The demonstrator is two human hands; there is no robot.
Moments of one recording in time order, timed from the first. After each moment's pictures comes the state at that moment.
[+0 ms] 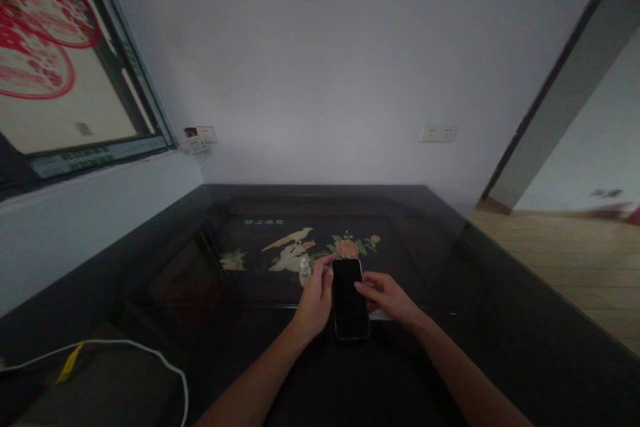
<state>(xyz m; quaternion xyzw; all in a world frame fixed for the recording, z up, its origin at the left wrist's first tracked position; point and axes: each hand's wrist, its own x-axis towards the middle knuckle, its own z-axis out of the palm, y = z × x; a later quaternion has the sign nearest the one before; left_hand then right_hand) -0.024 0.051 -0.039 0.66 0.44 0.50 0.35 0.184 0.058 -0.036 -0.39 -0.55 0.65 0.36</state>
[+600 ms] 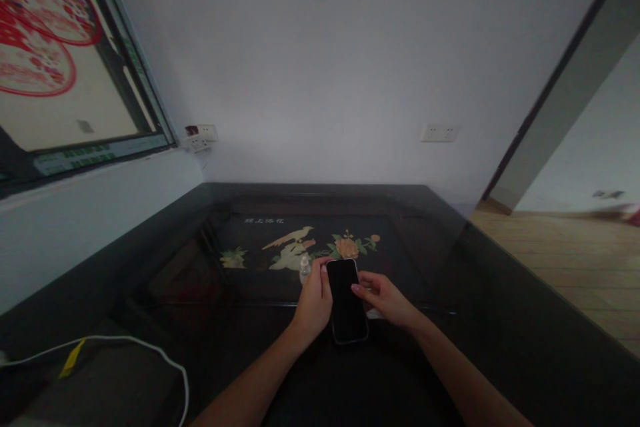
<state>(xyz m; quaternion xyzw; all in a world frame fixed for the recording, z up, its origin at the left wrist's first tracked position) -0.020 0.047 -0.032 0.64 0.47 0.52 0.31 0.177 0.051 -0.027 -0.39 -0.60 0.61 0.34</state>
